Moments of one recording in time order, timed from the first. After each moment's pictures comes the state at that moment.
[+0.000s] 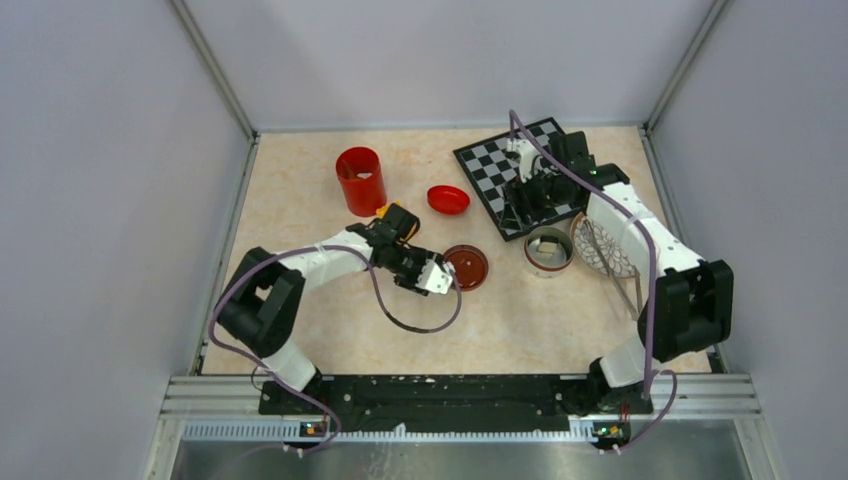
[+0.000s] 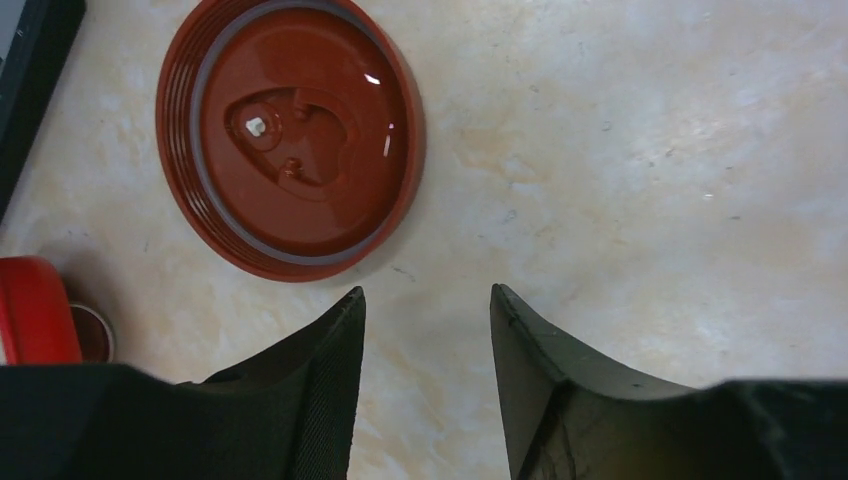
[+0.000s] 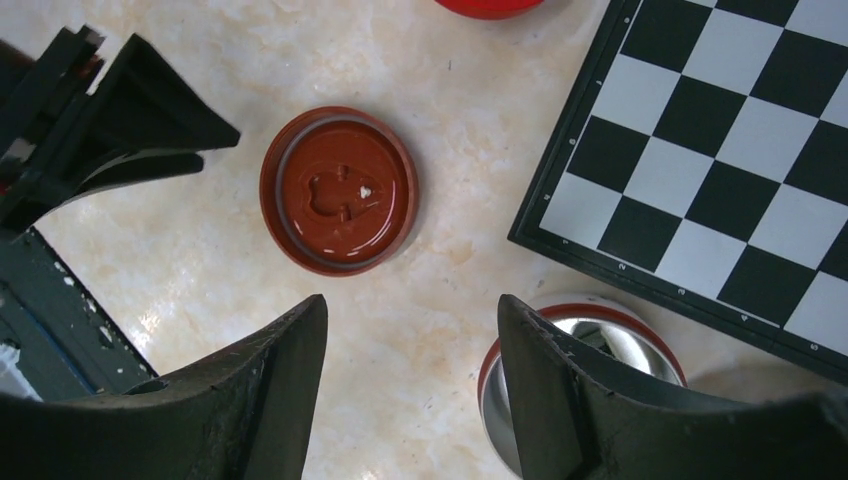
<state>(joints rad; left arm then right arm) -0.60 1.61 0.94 -0.45 0.61 1.33 0.29 1.56 1.34 -0.72 -0.50 -0.25</state>
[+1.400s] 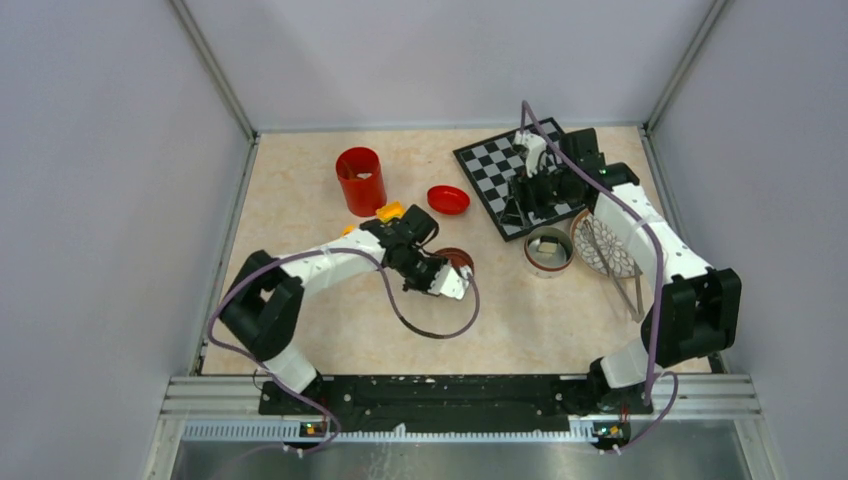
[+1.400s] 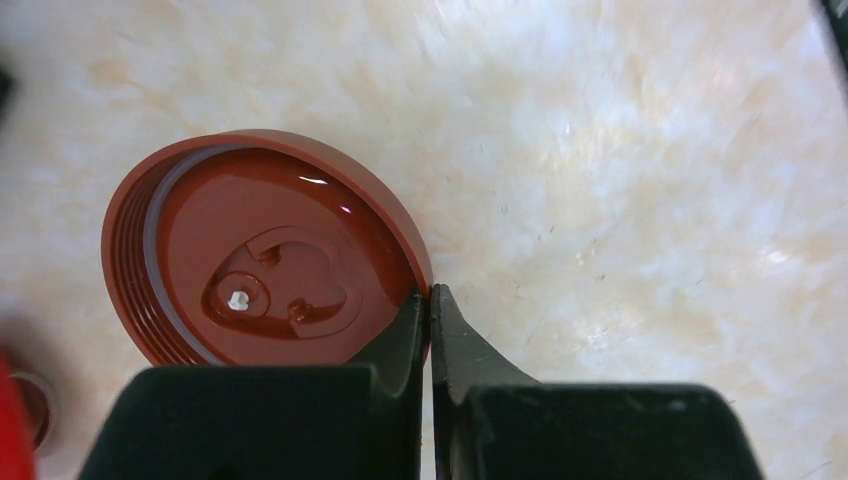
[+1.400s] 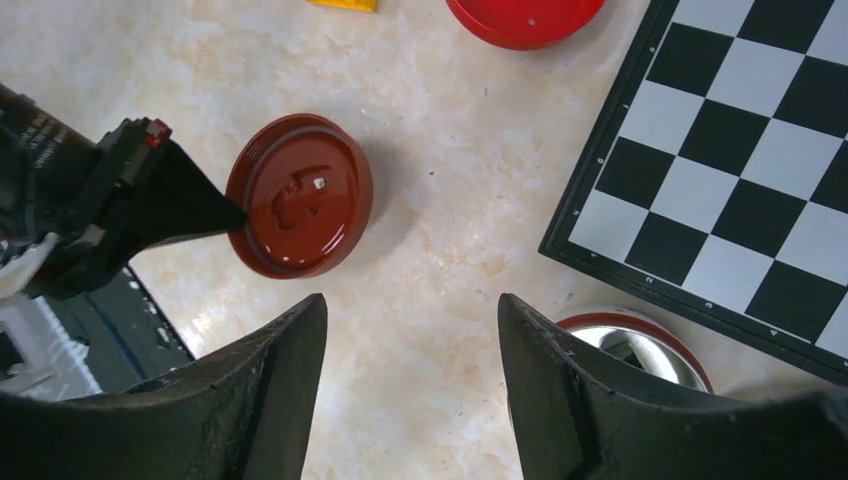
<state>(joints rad) -0.73 1.68 1.09 -0.66 0.56 1.29 0.26 1.51 1.33 -0.72 -0.58 -0.21</state>
